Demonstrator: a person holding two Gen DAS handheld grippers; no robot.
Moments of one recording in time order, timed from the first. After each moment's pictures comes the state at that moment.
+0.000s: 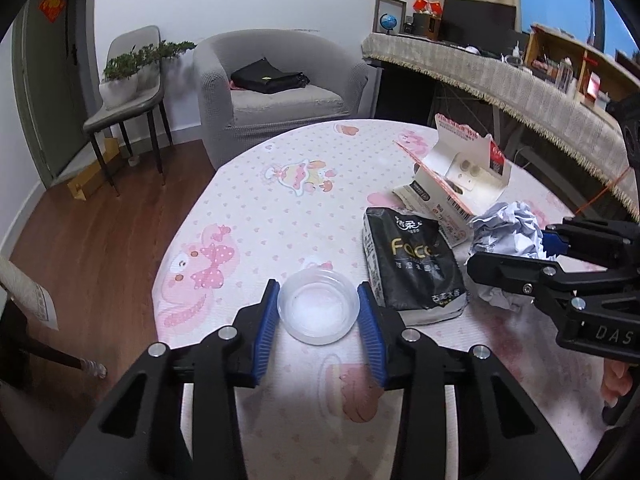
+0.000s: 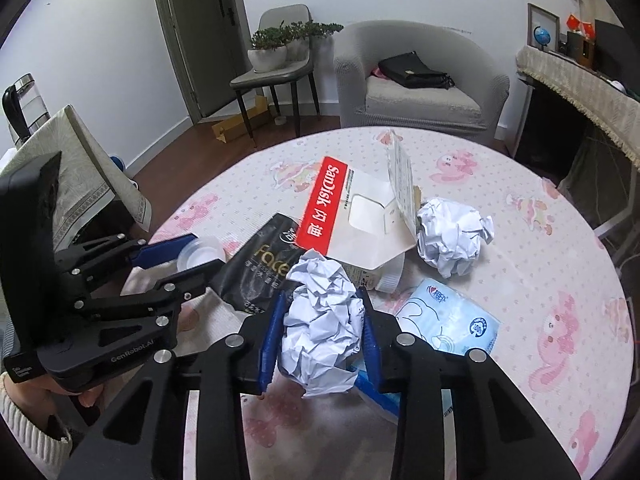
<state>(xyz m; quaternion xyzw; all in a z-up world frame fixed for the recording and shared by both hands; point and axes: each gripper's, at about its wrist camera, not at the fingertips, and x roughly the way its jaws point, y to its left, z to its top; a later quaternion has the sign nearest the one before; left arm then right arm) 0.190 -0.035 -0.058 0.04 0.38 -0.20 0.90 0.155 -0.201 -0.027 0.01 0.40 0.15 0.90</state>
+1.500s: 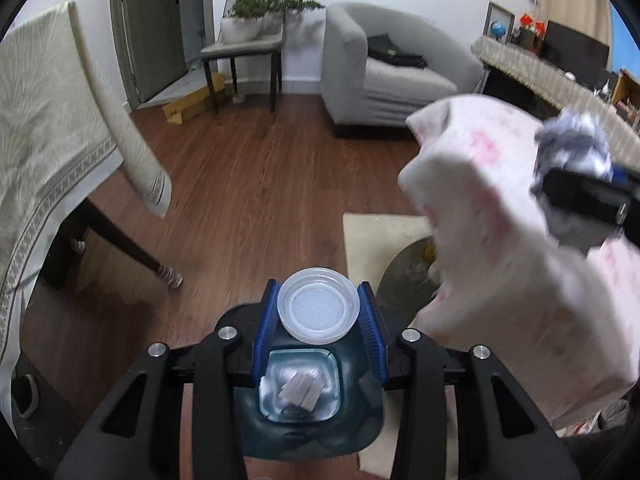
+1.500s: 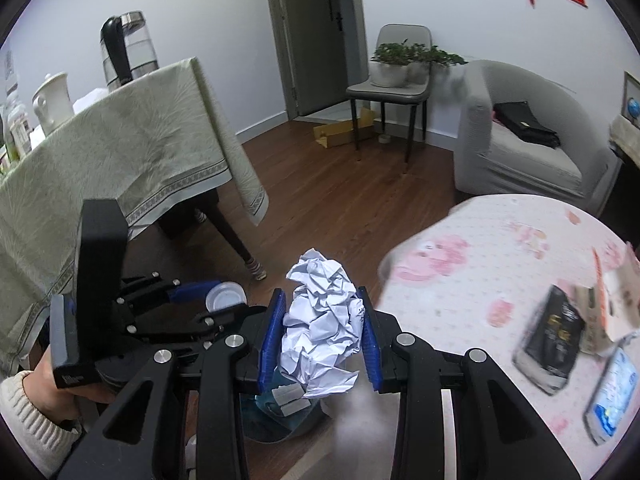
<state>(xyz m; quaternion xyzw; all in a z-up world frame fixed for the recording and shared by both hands) 0.118 0.164 -0.091 -0.01 0.43 -0.04 0.90 0.123 -0.006 -0.009 -0.06 0.36 0.30 0.88</state>
